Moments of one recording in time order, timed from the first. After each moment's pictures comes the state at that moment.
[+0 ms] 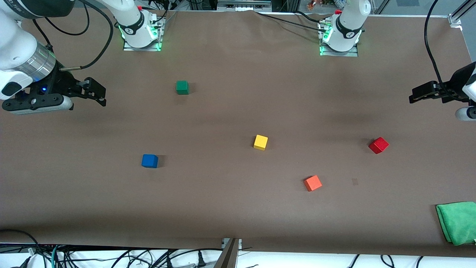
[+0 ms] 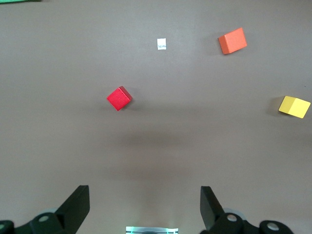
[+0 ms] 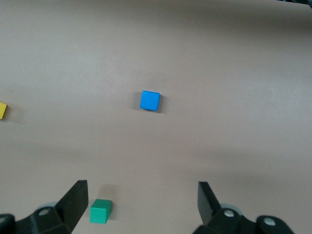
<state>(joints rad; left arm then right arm) 0.10 0.19 -0.09 -1.34 -0.01 1.37 -0.03 0.29 0.09 -0.12 -1.55 0.03 1.70 0.05</state>
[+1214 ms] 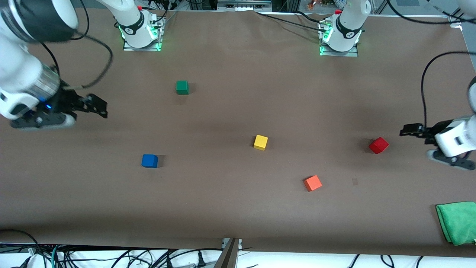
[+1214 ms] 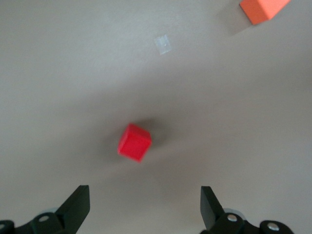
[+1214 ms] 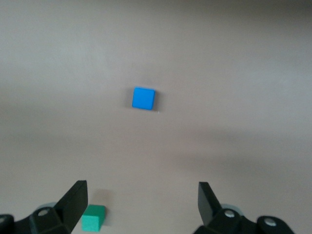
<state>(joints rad) 0.20 0.45 -0.07 -1.51 -0.01 1.76 0.52 0.28 0.23 -0.13 -1.55 0.06 1.74 0.01</state>
